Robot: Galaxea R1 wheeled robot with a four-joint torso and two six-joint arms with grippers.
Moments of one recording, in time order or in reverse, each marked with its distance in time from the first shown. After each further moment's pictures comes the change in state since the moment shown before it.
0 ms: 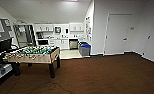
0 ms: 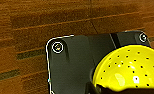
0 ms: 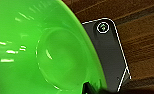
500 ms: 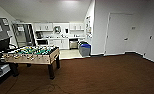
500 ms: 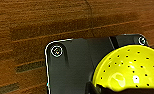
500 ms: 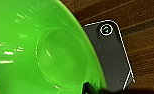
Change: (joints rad) left arm -0.013 0.004 0.001 0.000 -0.007 0.000; right arm 0.012 0.005 0.002 -0.001 0.000 -0.005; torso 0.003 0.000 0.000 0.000
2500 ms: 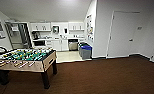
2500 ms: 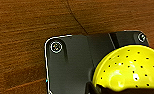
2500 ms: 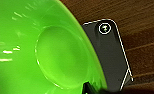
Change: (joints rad) left arm 0.009 0.003 0.001 0.000 0.002 0.000; right arm -0.002 0.002 -0.003 0.000 -0.001 0.001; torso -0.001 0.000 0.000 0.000
